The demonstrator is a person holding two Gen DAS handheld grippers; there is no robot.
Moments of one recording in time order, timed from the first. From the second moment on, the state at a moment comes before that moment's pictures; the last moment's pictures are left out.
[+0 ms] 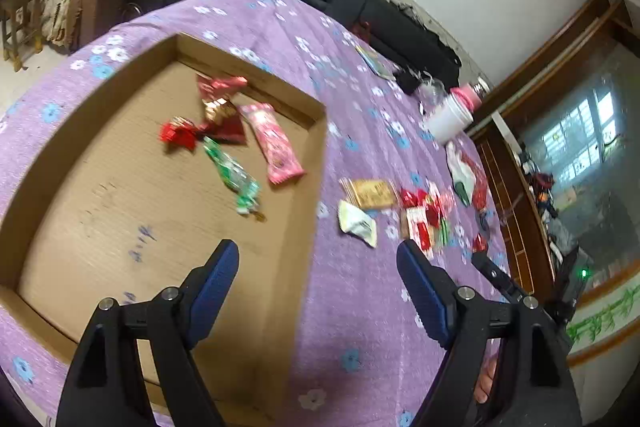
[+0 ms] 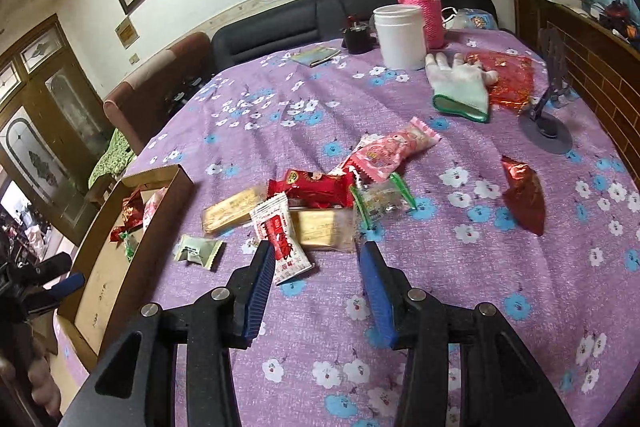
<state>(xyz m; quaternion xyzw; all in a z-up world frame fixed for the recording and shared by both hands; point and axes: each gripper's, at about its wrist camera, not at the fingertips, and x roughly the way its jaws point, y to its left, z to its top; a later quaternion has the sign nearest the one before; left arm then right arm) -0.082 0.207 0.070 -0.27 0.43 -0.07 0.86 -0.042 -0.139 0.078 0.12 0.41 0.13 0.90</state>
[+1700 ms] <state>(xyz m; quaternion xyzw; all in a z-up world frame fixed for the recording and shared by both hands) -0.033 0.065 0.028 0.04 0.50 -0.18 0.85 0.000 -0.109 0.039 0.17 0.42 0.23 0.86</state>
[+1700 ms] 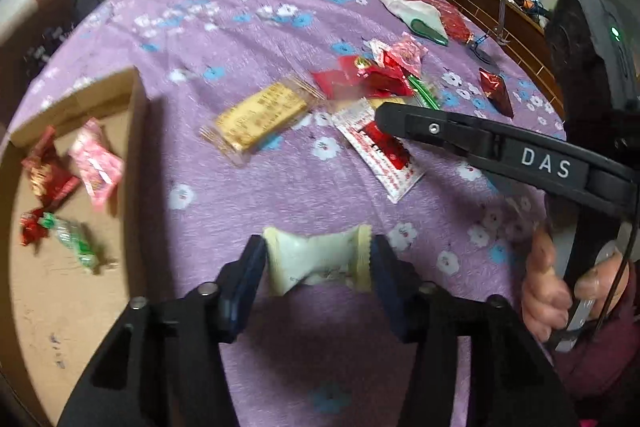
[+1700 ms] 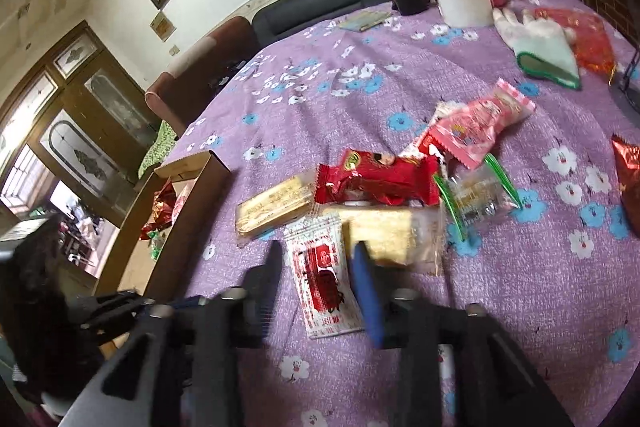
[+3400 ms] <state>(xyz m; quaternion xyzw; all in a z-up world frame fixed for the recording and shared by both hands) -0.033 0.034 0.025 0.07 0.46 -0.19 0.87 -0.005 -0.118 0.039 0.19 0.42 0.23 0.86</state>
